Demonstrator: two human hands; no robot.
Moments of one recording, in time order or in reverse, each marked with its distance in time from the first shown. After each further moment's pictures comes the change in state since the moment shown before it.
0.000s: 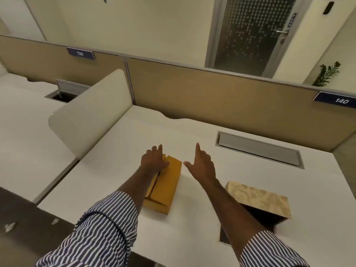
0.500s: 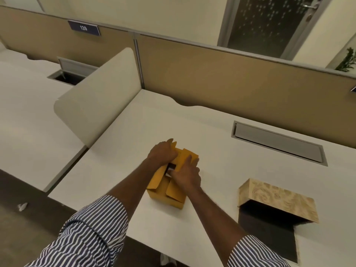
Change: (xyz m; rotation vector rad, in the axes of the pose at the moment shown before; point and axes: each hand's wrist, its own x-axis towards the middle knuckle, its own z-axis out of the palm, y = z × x) left_hand 0.030 -0.047 0.007 -0.340 -0.114 -0.001; right_hand -0.010 -0.080 0.098 0.201 -0.266 0.219
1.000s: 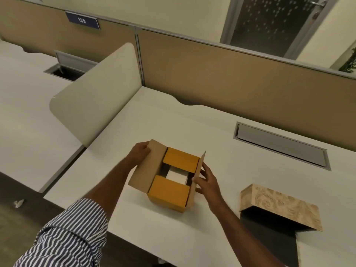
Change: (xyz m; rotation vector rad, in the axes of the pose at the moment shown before) left_hand 0.011 -0.086 -0.032 -0.437 0.017 -0.051; right_hand 0.001 0.075 -0.022 0.896 -0.086 -0.071
